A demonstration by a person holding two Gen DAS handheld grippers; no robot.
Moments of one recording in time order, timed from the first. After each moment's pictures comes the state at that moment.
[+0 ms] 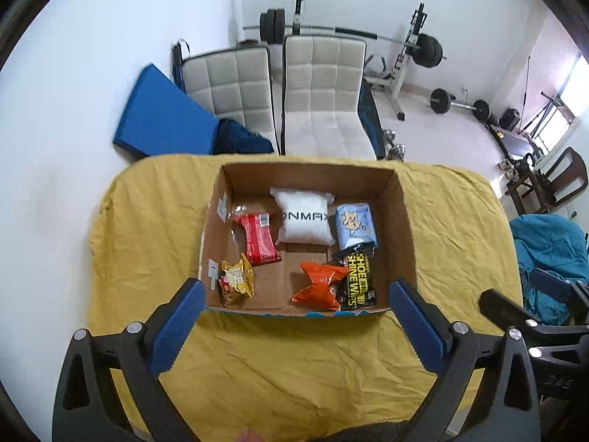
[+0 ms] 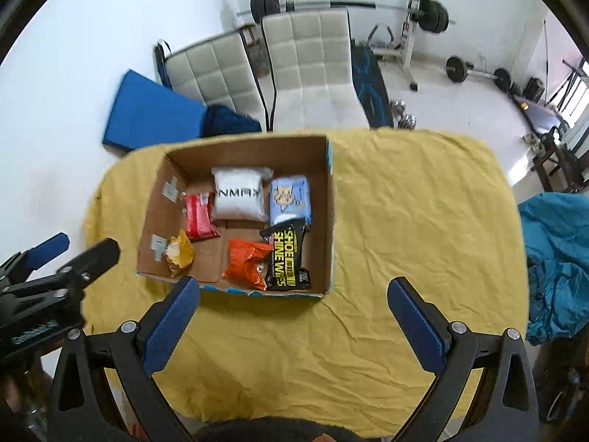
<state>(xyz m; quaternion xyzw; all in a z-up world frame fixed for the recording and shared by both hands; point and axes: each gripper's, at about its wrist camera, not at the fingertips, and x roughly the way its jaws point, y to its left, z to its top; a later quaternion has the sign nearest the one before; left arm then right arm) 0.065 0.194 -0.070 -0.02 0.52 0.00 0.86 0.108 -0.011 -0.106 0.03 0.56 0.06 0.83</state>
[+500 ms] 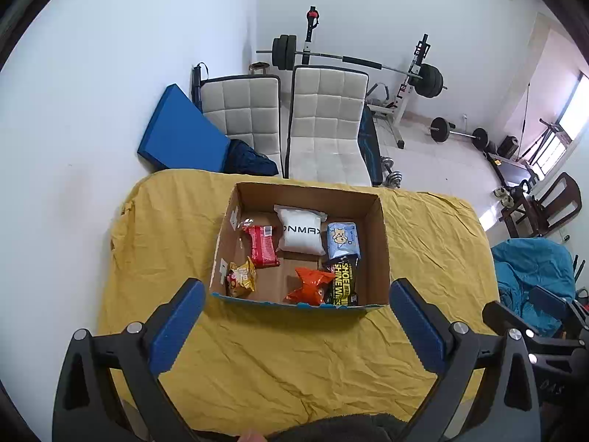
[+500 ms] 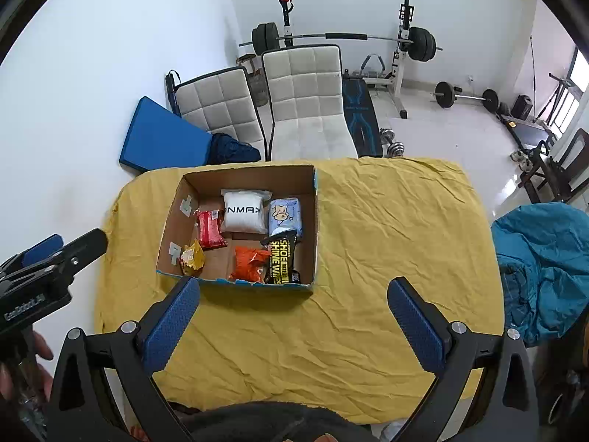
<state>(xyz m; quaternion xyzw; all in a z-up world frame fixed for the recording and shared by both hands) 0.016 0.193 -0.003 -0.05 0.48 0.02 0.87 0.040 -0.026 -0.020 0.03 0.51 0.05 0.86</state>
